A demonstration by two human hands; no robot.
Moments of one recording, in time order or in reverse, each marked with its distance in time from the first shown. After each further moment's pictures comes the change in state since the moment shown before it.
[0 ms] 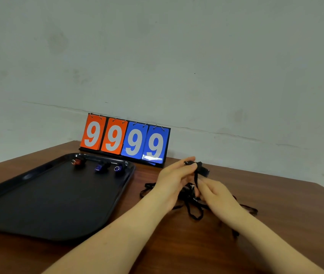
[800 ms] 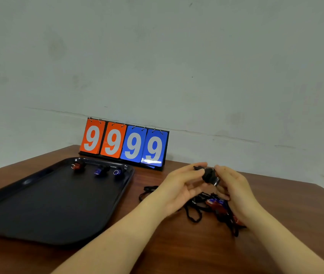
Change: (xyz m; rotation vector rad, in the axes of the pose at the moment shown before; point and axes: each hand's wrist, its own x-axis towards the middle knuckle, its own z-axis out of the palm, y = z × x) left_hand -0.011 0.008 0.013 -0.108 -0.228 -0.152; right_hand 0.008 0.009 -0.030 0.709 0.202 0.161
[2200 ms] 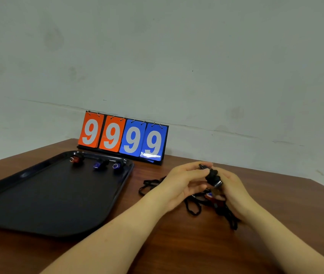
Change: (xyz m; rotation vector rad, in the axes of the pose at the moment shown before) left_hand 0.001 -0.006 -0.004 0.202 -0.018 -0.013; right_hand -0.007 0.004 0.007 -0.150 -0.081 0.037
